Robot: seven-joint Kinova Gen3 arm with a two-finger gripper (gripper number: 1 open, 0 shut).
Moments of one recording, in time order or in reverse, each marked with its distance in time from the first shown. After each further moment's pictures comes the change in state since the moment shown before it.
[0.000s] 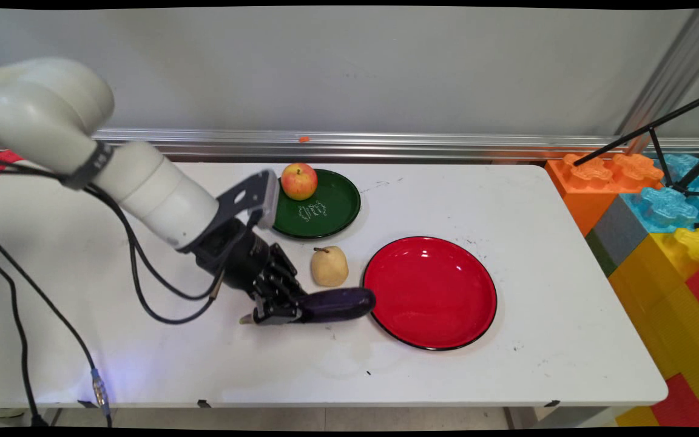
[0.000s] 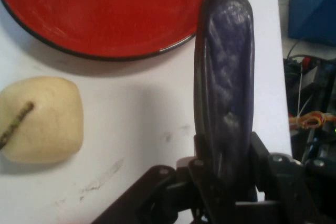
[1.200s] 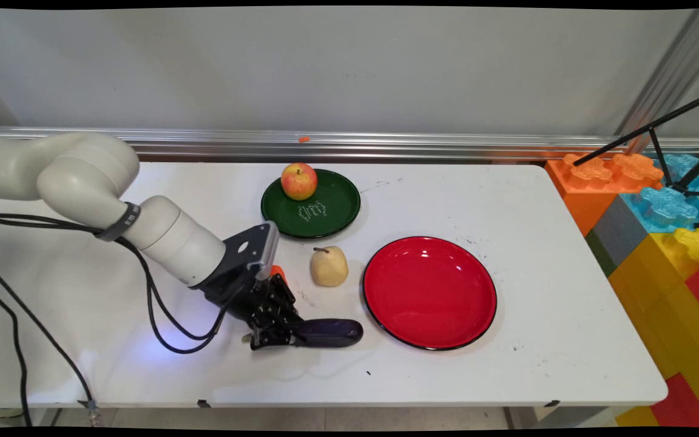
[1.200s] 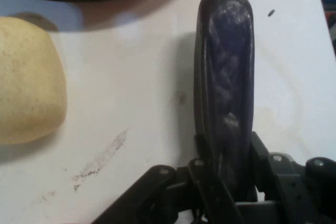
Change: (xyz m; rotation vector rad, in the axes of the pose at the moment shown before) arm -0.056 -0.018 0.062 -0.008 -0.015 0.118
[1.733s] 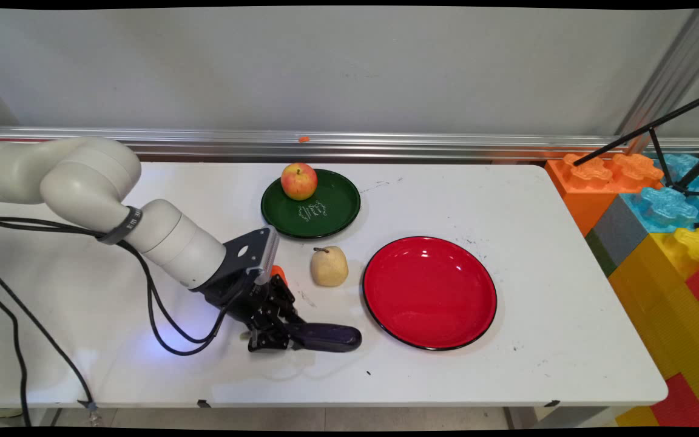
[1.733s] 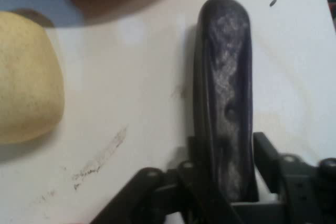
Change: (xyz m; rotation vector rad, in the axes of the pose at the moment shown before) arm -0.004 -0.001 0.004 0.001 -0.006 0.024
